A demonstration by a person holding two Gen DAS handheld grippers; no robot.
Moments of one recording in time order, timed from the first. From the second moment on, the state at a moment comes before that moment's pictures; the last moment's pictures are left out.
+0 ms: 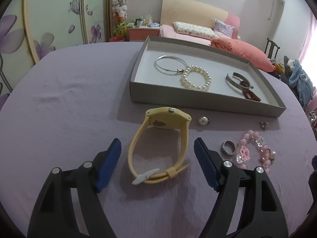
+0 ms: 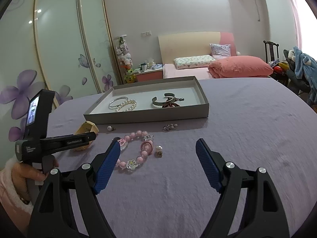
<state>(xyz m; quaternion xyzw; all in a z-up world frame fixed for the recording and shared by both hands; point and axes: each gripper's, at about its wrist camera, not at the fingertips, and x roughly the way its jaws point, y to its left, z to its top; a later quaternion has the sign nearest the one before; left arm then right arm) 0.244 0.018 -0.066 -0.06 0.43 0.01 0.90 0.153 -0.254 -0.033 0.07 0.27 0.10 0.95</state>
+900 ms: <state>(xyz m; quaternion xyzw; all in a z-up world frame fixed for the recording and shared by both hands) 0.207 0.046 -0.050 -0.08 0.40 0.00 0.91 0.196 -0.240 -0.063 0.03 0.41 0.09 0.91</state>
